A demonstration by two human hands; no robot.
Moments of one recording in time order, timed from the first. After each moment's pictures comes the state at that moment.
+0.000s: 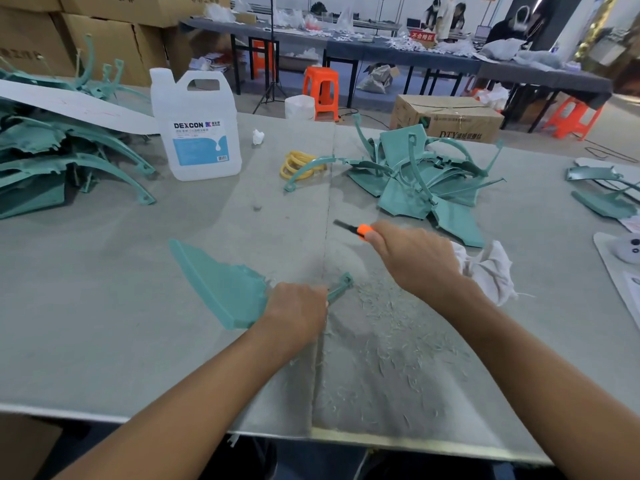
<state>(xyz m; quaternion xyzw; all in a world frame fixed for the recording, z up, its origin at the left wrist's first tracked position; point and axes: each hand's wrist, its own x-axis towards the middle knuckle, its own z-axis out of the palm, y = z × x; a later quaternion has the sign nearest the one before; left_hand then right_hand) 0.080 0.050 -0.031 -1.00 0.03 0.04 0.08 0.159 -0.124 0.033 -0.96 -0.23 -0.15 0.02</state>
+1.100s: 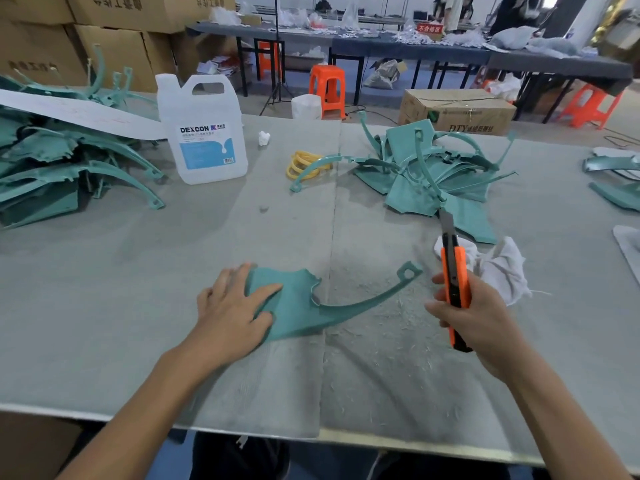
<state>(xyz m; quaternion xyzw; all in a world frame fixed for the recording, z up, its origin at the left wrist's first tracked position) 0.031 0.149 -0.058 -0.99 -0.08 0.01 -0.12 0.106 -0.211 -0.013 -0.84 -0.07 0.05 0.53</state>
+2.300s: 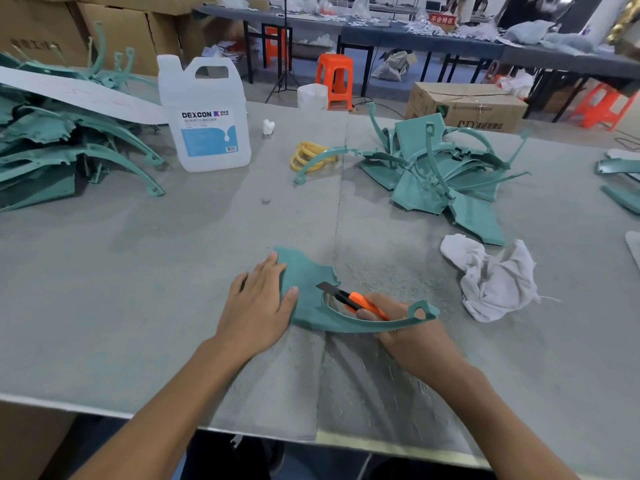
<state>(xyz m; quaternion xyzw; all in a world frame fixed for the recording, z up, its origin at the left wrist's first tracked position) 0.055 0.120 -0.081 -0.98 -0.07 -0.07 -0.19 0.100 -0.142 -0.045 -0.94 -0.25 0.09 0.22</state>
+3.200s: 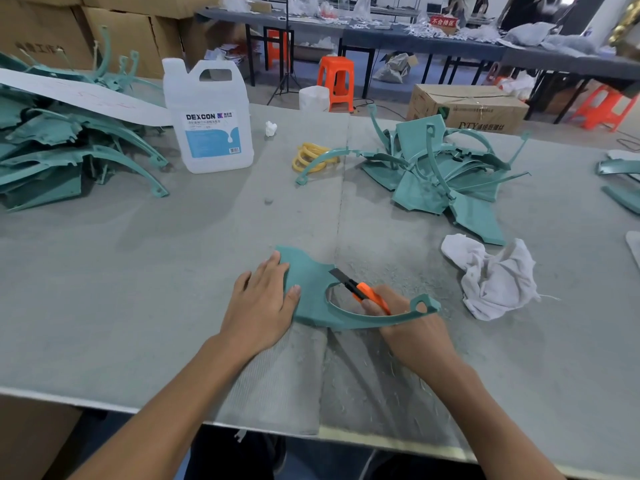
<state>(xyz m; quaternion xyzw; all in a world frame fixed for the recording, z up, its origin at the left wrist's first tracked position) 0.053 0.119 -0.081 -0.98 -0.07 -0.07 -0.18 0.099 -0.135 -0.047 -0.96 -0.20 0.04 0.21</state>
